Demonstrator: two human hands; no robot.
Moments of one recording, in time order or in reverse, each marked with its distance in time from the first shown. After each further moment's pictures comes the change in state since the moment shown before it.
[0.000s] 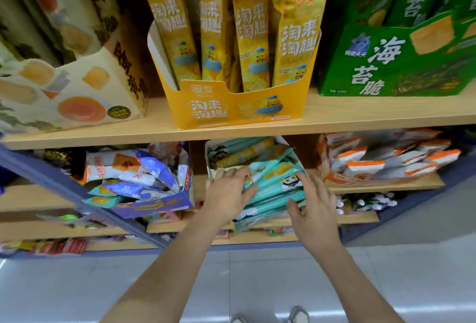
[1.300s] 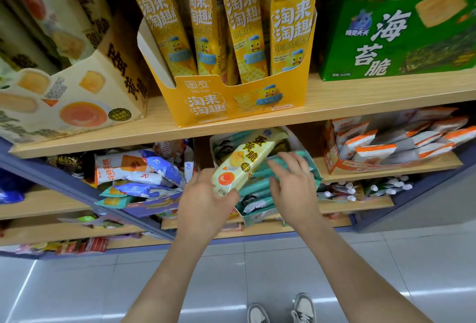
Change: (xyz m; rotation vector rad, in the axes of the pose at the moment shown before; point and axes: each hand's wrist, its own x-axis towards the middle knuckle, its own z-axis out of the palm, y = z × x) left_hand -0.062 -0.017 -0.034 -0.305 0.336 -0.197; right_hand 0.024 -0.046 0.024 -0.087 0.089 -0.234
